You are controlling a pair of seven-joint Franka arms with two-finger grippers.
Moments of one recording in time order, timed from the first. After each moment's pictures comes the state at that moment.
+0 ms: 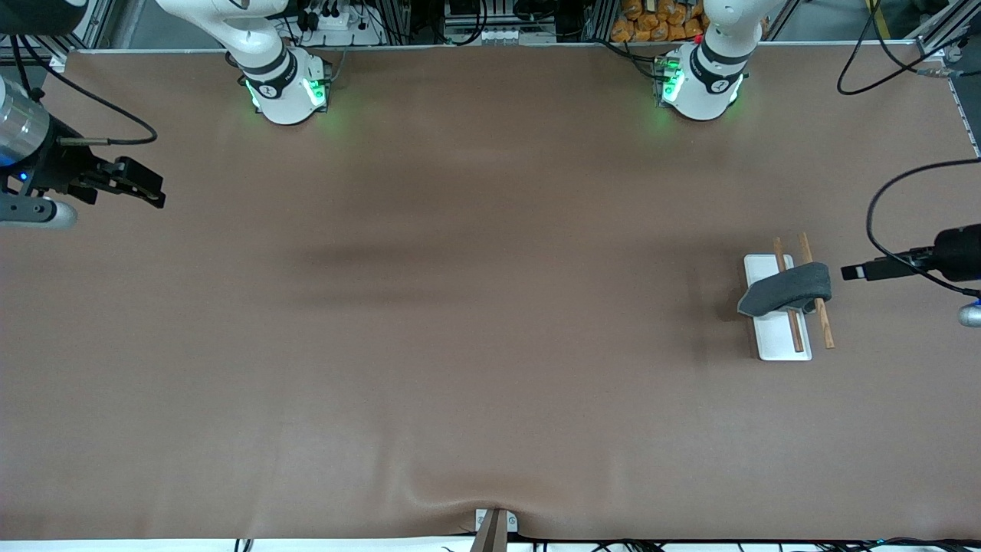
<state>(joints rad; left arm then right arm) 0.58 0.30 -0.45 -1.56 -0.19 1.61 -0.09 0.02 -0.01 0.06 -1.57 -0.03 1.48 0.12</state>
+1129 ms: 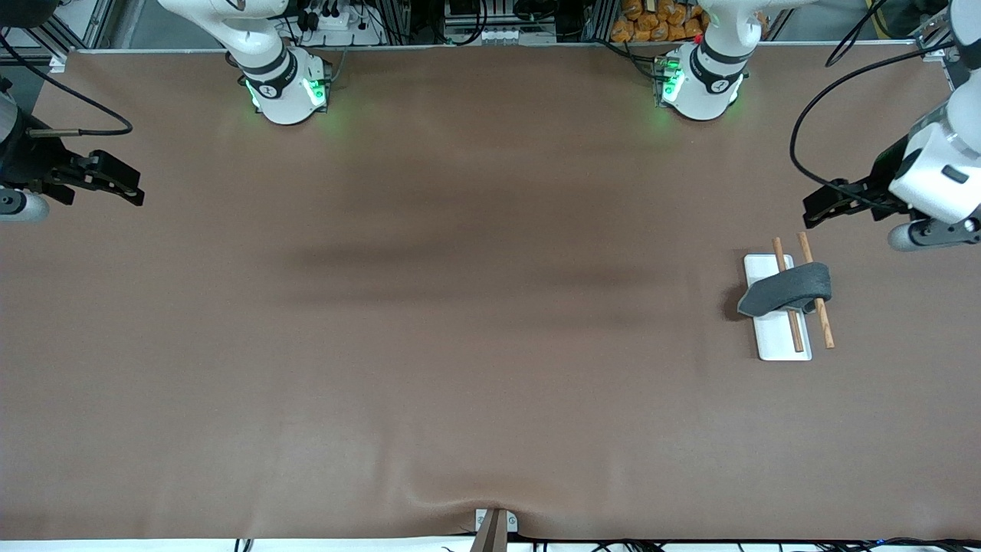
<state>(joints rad) 0.01 0.06 -0.12 -1.52 0.02 1.54 -0.22 -0.04 0.00 0.08 -1.53 -0.02 1.48 0.05</state>
